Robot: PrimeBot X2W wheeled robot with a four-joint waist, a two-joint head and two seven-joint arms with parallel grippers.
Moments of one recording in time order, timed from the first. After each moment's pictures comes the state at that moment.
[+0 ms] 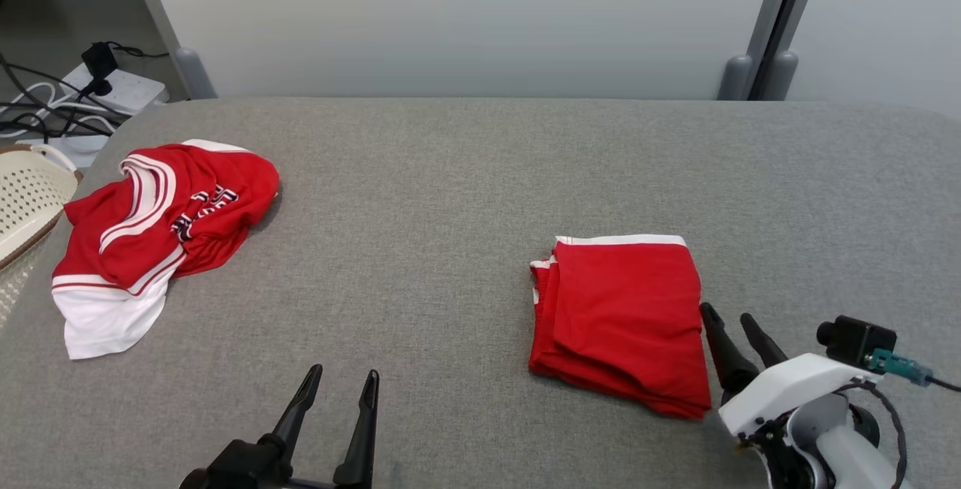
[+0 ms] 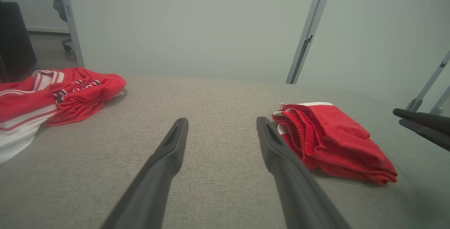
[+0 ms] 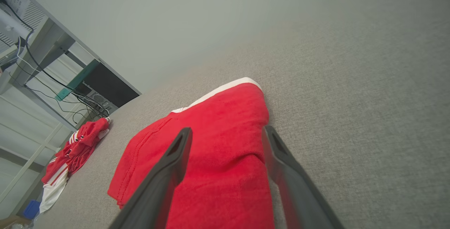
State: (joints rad) left arm 0.09 0.05 -0.19 0.16 -0.25 -0.05 -0.26; right arm -0.32 -0.14 0.32 0.66 0.81 0.13 -0.16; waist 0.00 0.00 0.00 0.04
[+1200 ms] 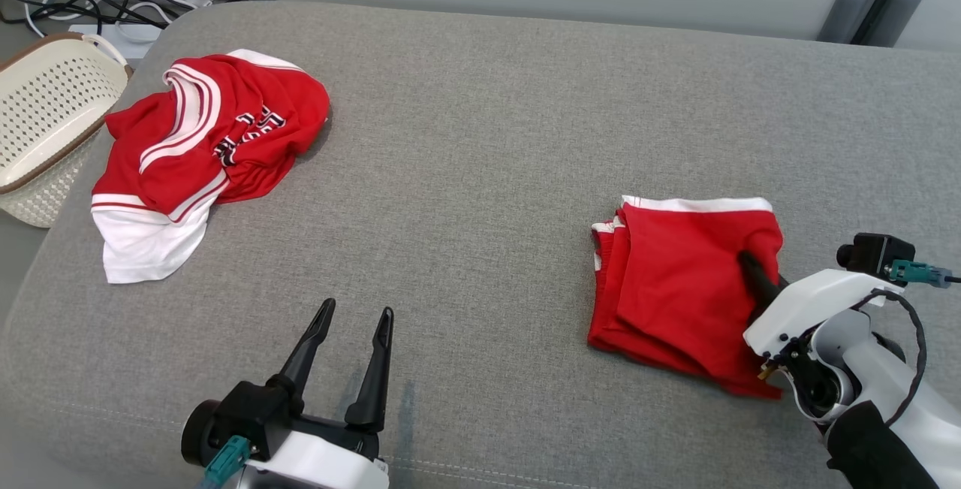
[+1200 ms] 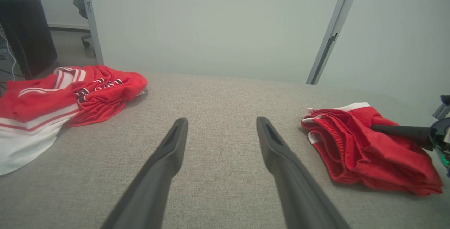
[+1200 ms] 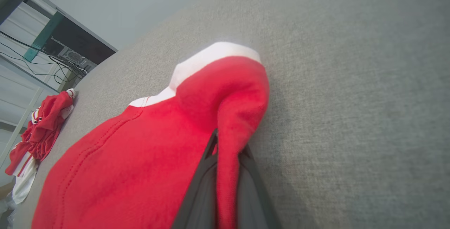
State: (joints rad) left arm -0.03 0.05 -0.22 0.15 -0.25 -0.06 -0.26; right arm -0.63 -0.24 0.56 0.95 1.09 0.13 -0.09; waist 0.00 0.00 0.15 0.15
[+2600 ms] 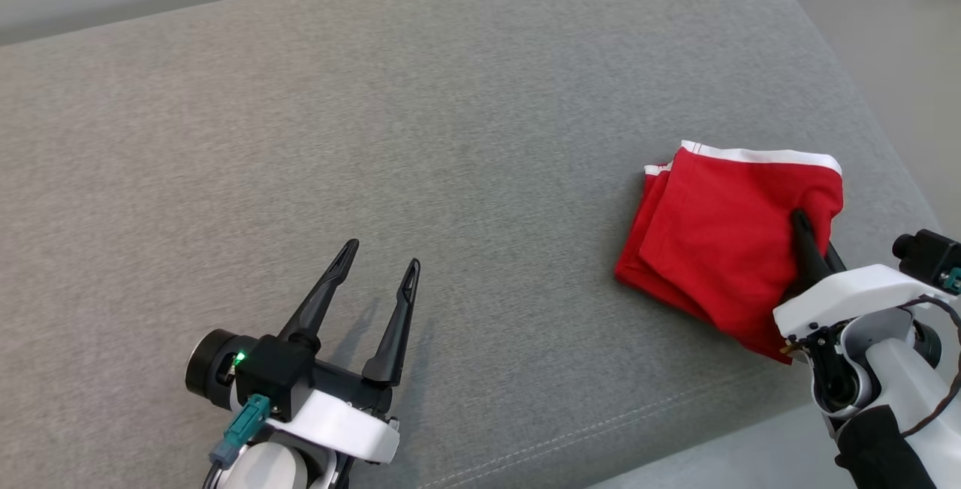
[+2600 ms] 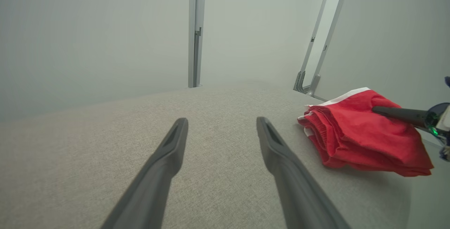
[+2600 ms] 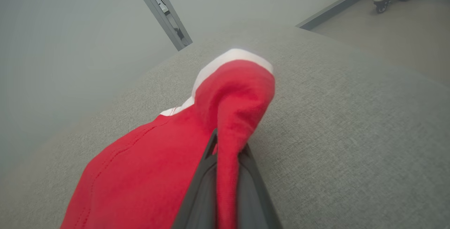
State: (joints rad) left arm -0.13 0.05 -0.24 0.11 -0.13 -0.11 -0.26; right arm -0.55 -0.20 0.27 0.82 0.85 0.13 -0.25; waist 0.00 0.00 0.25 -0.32
